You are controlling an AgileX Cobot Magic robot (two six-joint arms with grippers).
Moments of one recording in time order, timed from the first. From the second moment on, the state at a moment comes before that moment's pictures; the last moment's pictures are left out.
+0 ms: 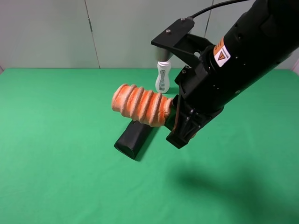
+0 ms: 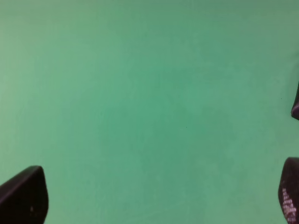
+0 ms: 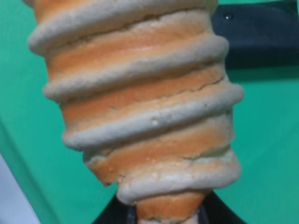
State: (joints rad) left arm 0.01 -0.01 -0.49 -0.04 1.06 0.03; right arm 0.90 1.37 -1.05 0.07 0.85 -0.22
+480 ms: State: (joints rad) left arm 0.01 -0.01 -0.49 -0.04 1.06 0.03; right arm 0.90 1.37 -1.05 0.07 0.83 -0.22
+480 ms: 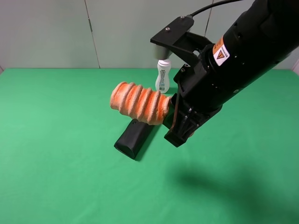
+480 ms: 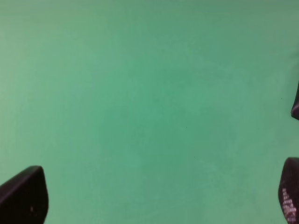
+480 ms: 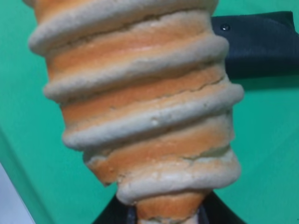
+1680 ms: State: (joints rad) left arm -0.04 0.45 -0.52 -0.75 0.71 0.92; right arm 0.90 1.37 -1.08 0.05 0.77 -0.31
